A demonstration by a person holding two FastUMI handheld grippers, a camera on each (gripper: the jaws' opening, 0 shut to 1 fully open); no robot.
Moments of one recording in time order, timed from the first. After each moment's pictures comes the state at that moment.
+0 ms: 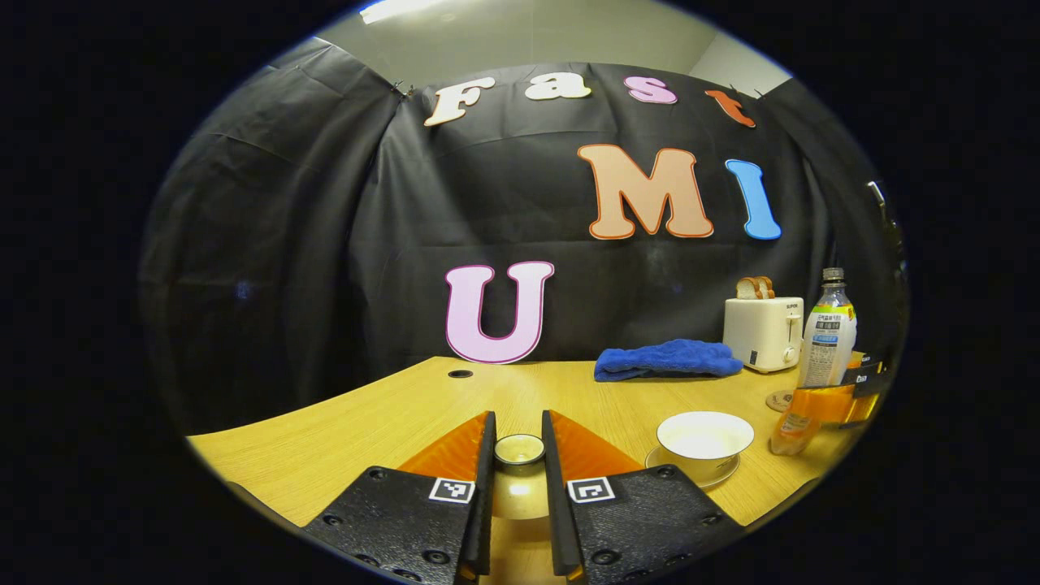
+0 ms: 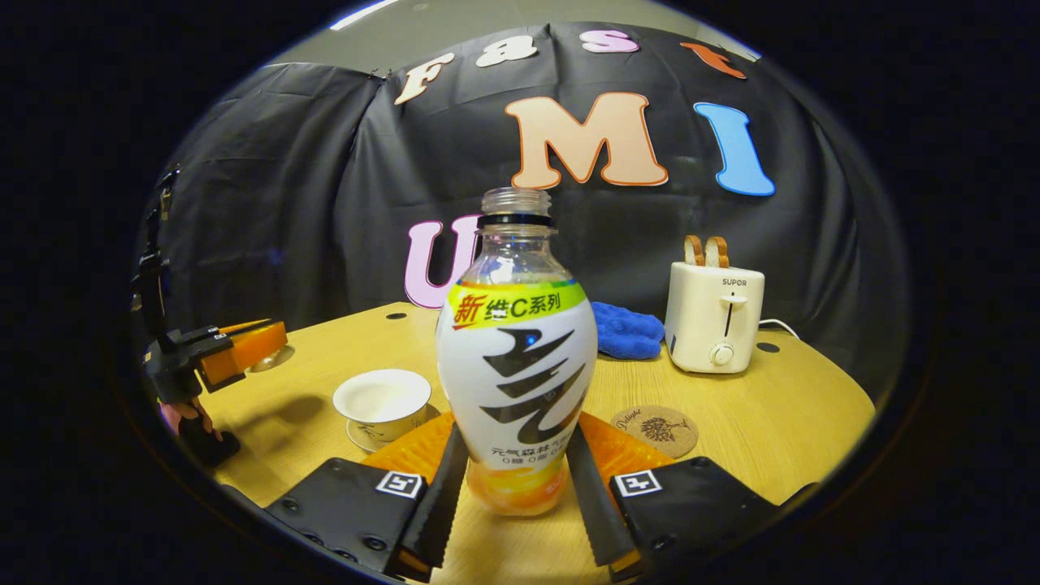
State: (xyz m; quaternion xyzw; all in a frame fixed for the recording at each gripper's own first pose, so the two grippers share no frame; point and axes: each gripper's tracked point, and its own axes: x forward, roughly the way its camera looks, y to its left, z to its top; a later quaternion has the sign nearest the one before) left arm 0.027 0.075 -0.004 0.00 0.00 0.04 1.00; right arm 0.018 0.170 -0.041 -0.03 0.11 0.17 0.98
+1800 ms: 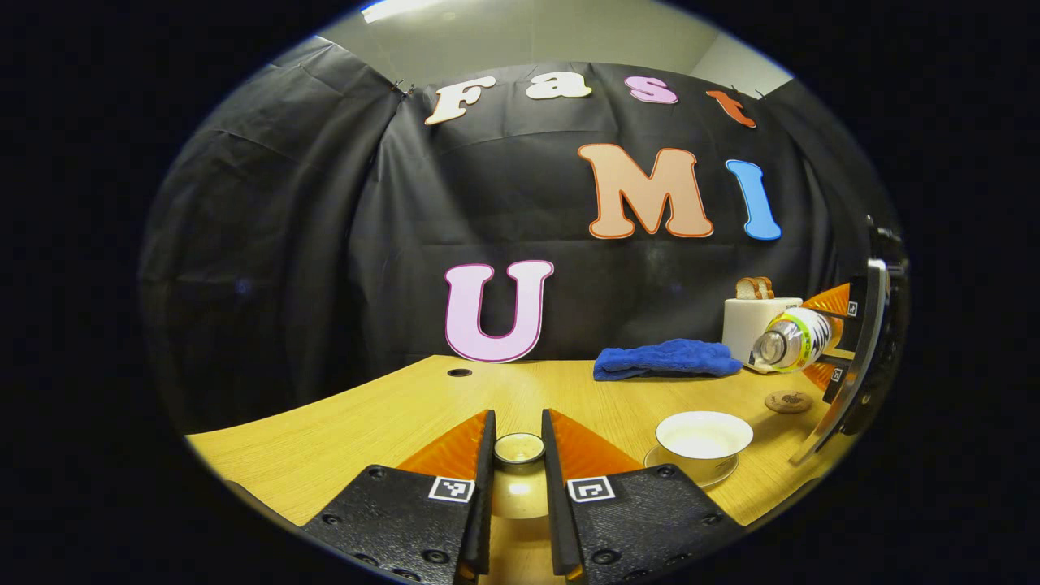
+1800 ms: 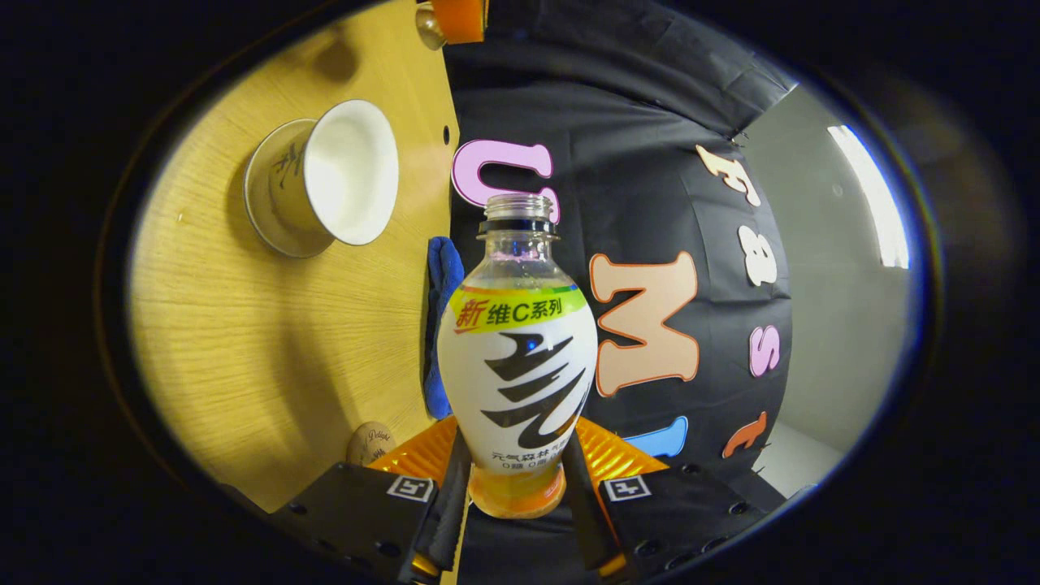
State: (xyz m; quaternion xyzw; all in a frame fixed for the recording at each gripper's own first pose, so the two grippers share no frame) left arm 0.027 0.075 -0.008 0.00 0.00 0.04 1.00; right arm 0.060 0.171 0.008 -0.71 -0.09 0.04 0.70
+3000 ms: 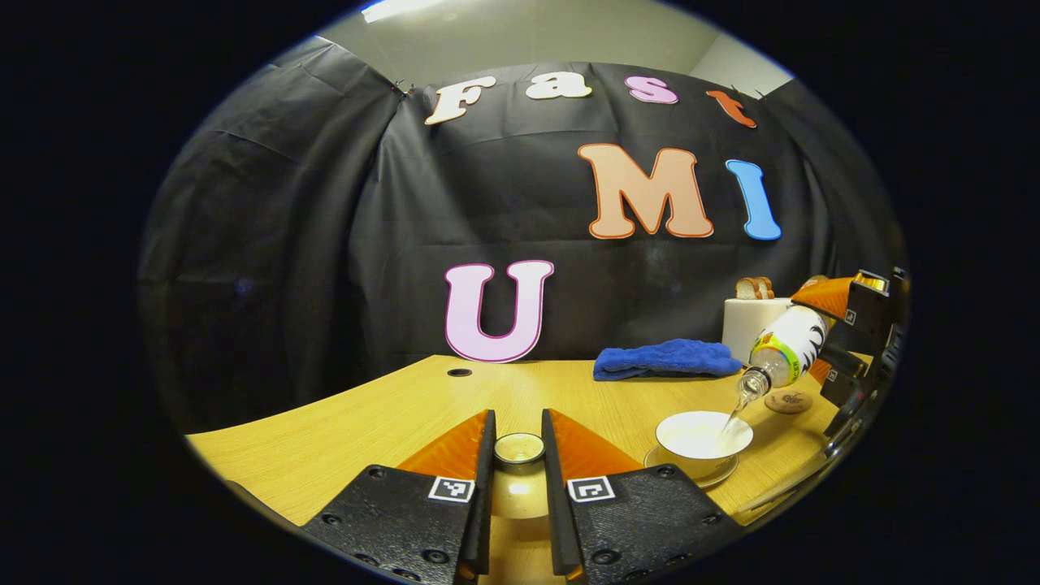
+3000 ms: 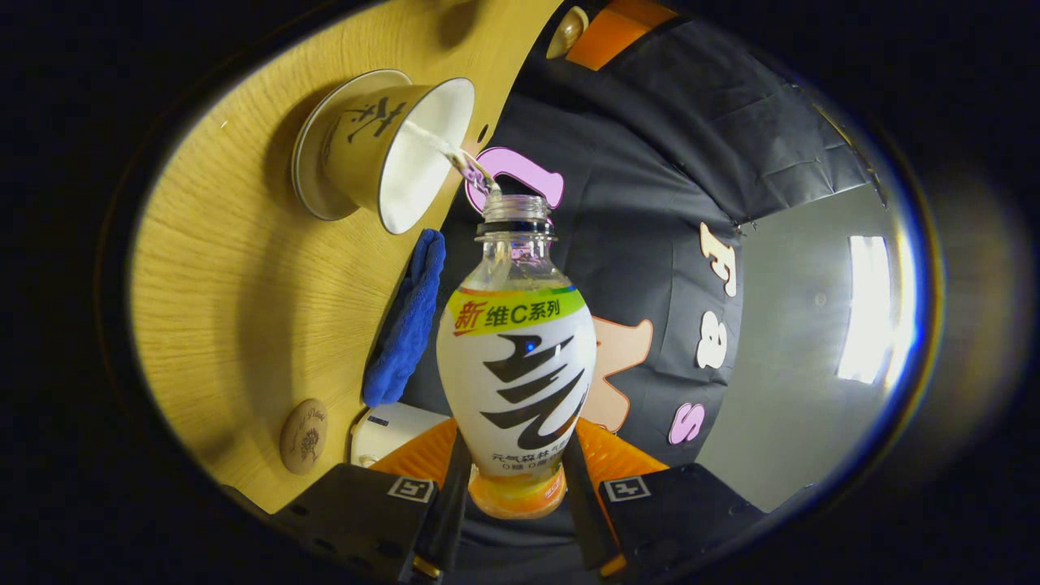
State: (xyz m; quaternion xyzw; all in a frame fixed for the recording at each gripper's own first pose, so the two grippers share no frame) left arm 0.028 0.074 -0.009 0.00 0.00 0.04 1.00; right arm 0.046 0.201 0.026 -0.80 -0.18 -0.01 0.57
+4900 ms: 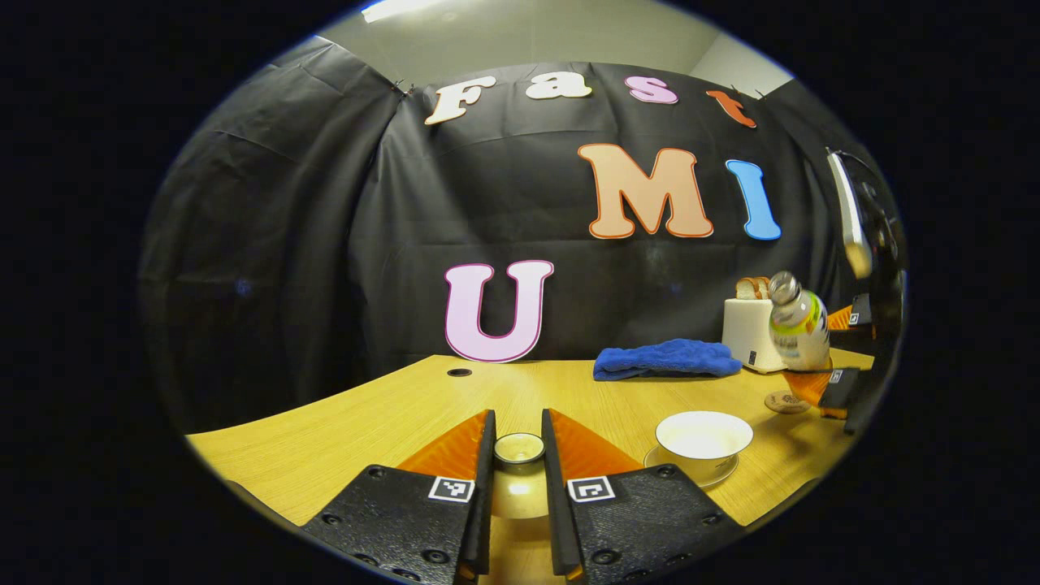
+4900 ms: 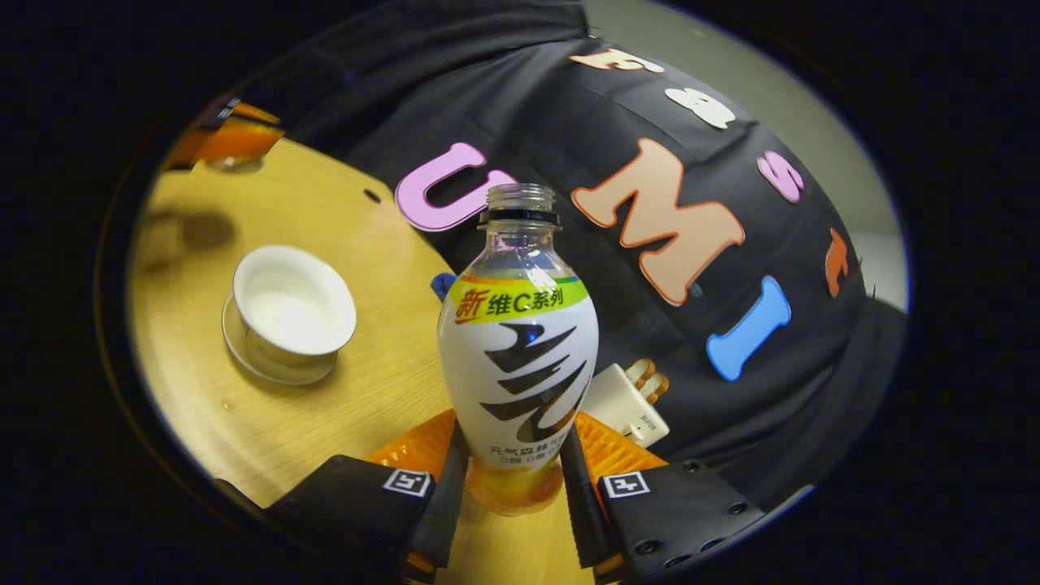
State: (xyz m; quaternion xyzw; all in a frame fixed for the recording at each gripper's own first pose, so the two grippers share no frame) left arm 0.028 0.075 -0.010 0.00 0.00 0.03 1.00; right arm 0.058 0.153 0.007 -0.35 0.05 0.10 0.93
